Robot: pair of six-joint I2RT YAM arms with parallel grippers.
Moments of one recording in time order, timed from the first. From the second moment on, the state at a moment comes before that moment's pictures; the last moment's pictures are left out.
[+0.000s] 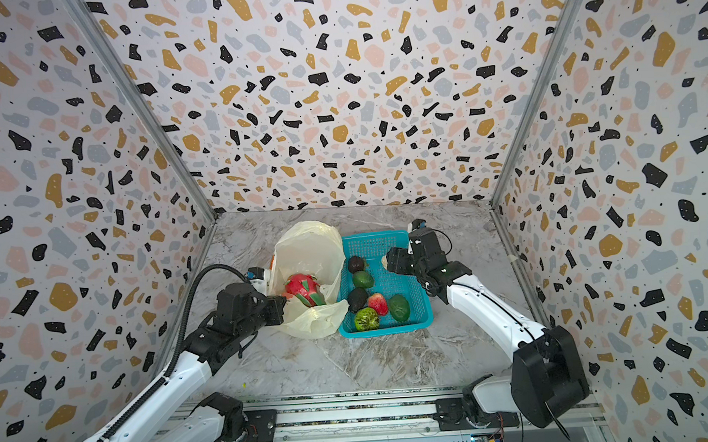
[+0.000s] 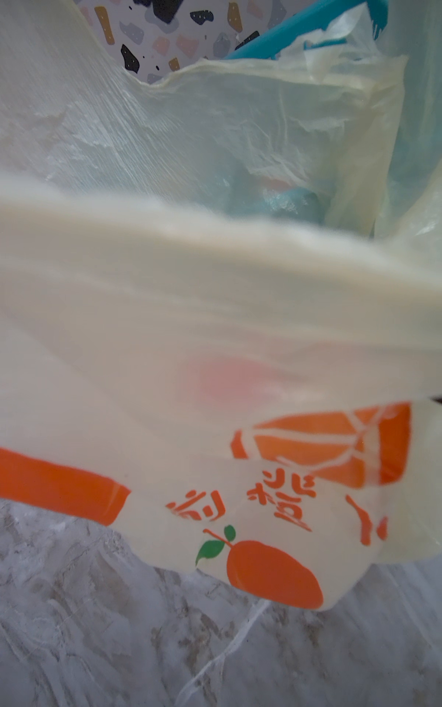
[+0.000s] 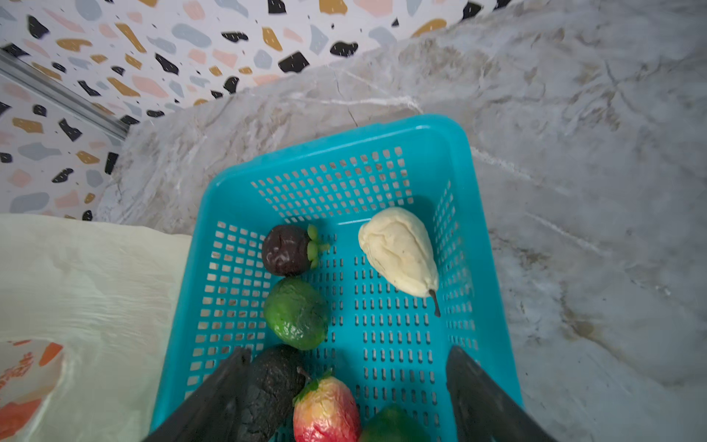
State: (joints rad) left arm -0.37 0.88 0.58 -0.34 0.07 -0.40; right arm 0.45 1.35 0.98 -0.30 0.00 0.49
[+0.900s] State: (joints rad) left arm -0.37 0.88 0.58 -0.34 0.07 -0.40; right arm 0.58 1.48 0.92 -0.51 0.05 0.52
